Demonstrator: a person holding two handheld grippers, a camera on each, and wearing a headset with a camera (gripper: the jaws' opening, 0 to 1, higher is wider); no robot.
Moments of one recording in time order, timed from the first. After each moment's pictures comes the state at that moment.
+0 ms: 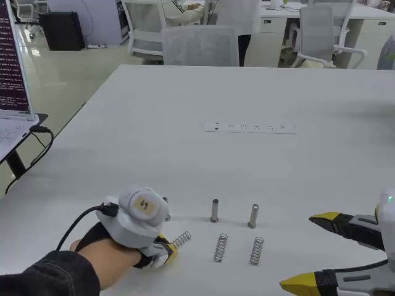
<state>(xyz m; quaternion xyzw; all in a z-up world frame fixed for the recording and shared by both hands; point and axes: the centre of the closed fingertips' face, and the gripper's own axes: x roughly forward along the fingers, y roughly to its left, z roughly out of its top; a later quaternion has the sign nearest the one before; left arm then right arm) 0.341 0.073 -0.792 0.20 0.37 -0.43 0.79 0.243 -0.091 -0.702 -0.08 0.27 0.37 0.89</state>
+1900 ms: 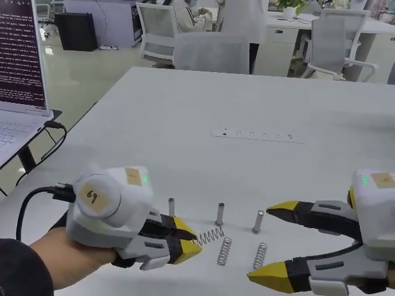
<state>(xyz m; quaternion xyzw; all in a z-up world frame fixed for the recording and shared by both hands) 0.266 0.042 -0.678 0.19 0.20 -0.62 0.74 0.239 -0.012 -0.653 -0.10 0.22 0.49 0.84</state>
